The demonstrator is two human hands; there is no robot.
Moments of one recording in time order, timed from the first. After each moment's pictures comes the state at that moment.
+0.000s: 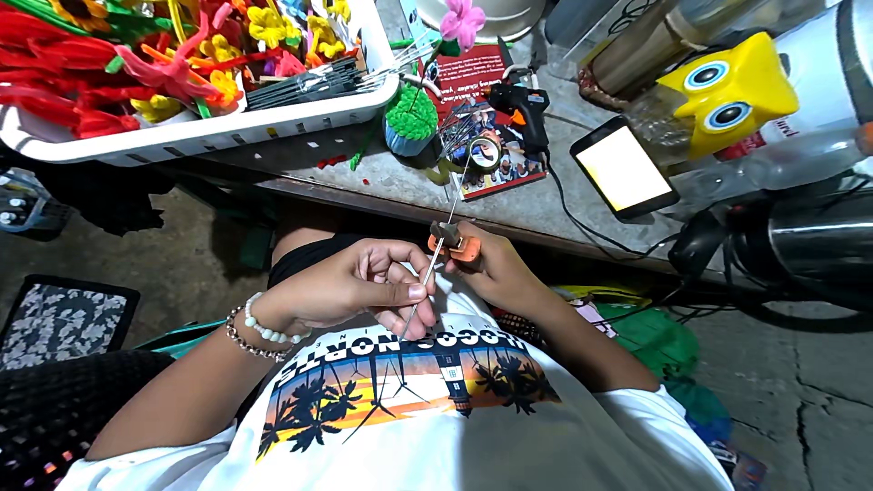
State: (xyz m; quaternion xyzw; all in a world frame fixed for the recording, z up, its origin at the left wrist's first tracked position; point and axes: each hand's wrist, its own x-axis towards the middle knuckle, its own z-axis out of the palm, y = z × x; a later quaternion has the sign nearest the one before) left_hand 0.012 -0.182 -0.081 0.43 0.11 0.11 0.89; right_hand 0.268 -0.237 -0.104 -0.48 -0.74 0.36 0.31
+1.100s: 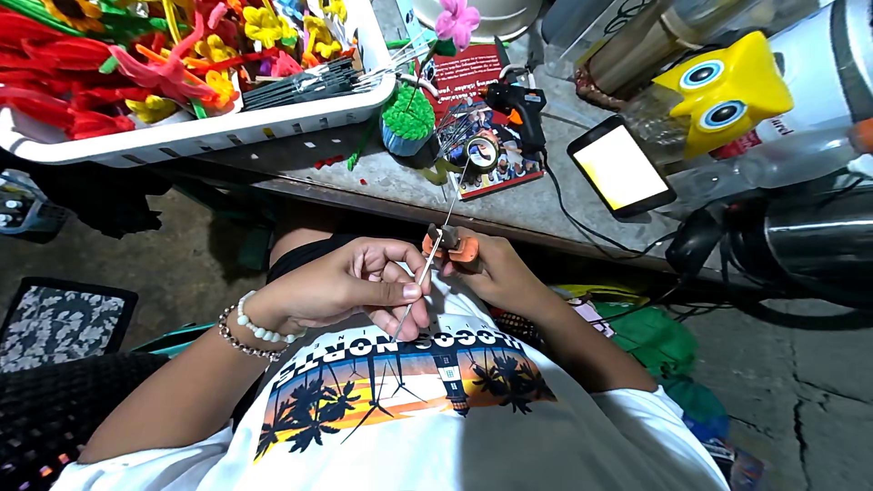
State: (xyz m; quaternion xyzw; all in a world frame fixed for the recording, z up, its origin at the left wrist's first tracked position) left_hand 0.010 -0.180 -0.080 0.43 0.10 0.11 0.89; right_hand 0.271 -0.239 -0.105 -0.46 -0.76 0.34 0.30
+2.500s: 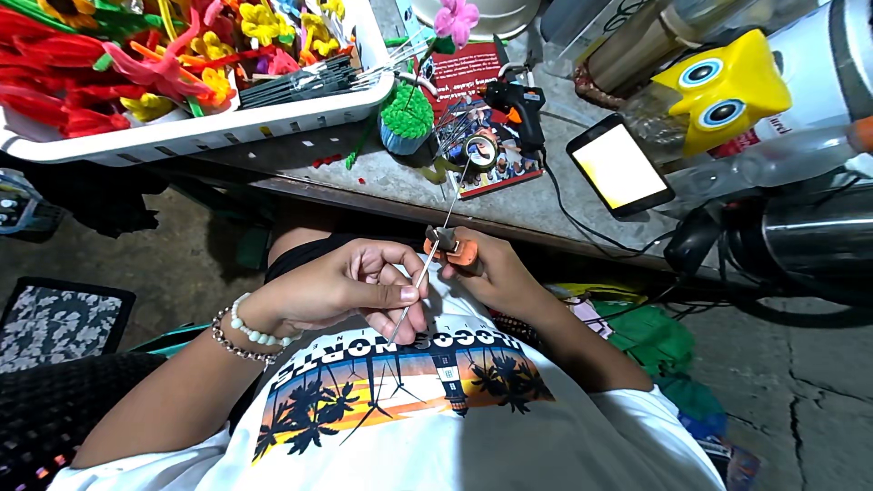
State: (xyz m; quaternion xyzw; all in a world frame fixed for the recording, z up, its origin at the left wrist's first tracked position) left_hand 0.008 -0.180 -0.078 0.42 0.10 0.10 0.90; right_hand 0.269 -0.244 -0.104 -0.48 -0.75 0.33 0.31
